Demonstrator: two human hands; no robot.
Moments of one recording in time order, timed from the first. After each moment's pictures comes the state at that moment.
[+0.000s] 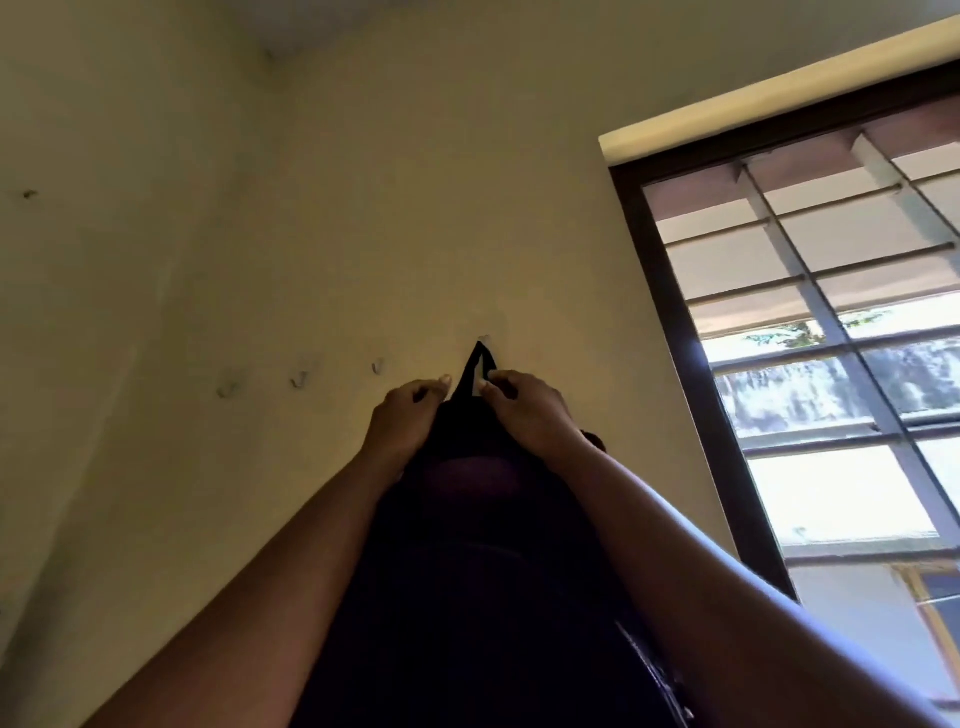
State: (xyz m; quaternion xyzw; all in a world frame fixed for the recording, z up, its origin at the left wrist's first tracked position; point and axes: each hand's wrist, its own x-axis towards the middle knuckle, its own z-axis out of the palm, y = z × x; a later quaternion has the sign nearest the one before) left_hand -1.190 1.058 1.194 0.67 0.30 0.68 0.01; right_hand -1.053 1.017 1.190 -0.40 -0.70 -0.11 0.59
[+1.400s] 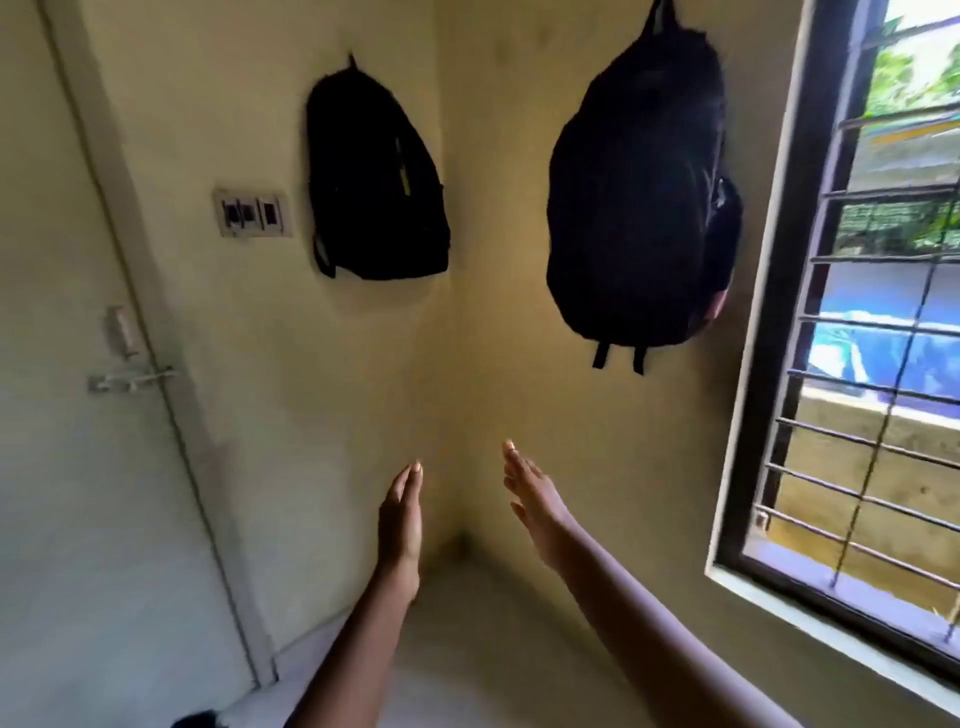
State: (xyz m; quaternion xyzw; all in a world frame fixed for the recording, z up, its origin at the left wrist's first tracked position) left_hand -1.243 0.461 0.654 0.31 0.60 0.70 0.24; right_hand -1.107 0.523 0.689 -0.36 -0.60 0.61 0.37
